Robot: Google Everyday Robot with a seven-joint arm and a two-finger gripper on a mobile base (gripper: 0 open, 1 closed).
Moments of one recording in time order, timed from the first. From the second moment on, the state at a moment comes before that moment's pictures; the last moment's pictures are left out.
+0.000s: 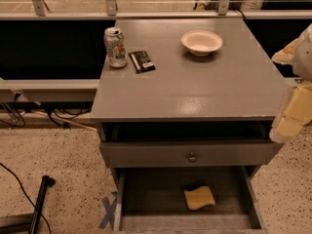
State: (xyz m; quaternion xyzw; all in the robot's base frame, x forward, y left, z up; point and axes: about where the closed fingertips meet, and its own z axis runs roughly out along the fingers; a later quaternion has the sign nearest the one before) arm 0.427 -0.226 0.962 -0.59 0.79 -0.04 0.17
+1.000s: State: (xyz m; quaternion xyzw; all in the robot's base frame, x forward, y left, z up) arm 0.405 -0.208 0.921 -0.60 0.78 0.02 0.18
